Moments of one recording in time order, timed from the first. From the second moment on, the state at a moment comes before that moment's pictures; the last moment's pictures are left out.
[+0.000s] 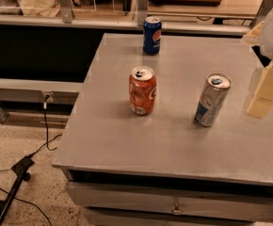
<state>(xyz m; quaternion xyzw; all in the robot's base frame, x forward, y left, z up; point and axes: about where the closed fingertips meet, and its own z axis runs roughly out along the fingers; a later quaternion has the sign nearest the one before) 0.438 -0.216 0.977 -0.60 0.78 -0.04 0.16</state>
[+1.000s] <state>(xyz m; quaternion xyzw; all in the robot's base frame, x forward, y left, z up) 0.454 -0.213 0.954 -0.57 0.79 0.04 0.22</state>
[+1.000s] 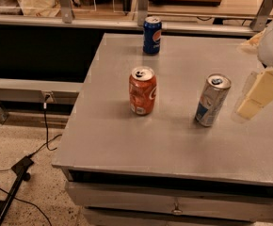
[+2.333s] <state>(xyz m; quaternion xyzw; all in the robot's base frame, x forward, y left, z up) 0.477 -0.191 0.934 -0.54 0.77 0.16 0.30</state>
